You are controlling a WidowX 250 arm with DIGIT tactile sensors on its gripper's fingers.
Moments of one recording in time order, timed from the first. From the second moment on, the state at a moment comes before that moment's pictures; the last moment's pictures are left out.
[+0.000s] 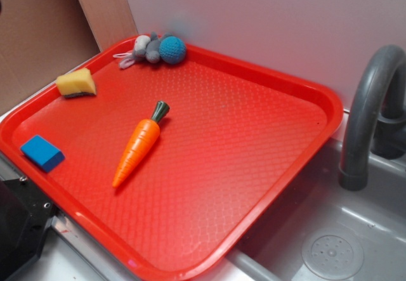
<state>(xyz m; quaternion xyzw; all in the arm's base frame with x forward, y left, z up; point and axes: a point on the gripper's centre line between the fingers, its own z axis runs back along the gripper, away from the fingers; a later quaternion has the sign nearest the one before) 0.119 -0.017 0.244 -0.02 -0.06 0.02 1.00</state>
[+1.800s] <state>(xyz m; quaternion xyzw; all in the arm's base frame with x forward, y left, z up) 0.210 -0.046 0.045 0.02 0.05 0.09 0.99</state>
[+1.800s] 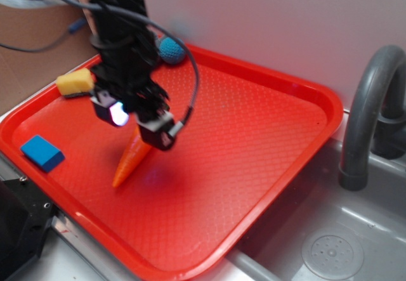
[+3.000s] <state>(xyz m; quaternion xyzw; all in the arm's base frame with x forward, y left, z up) 0.215 -0.025 0.122 0.01 -0.03 0.09 1.00</state>
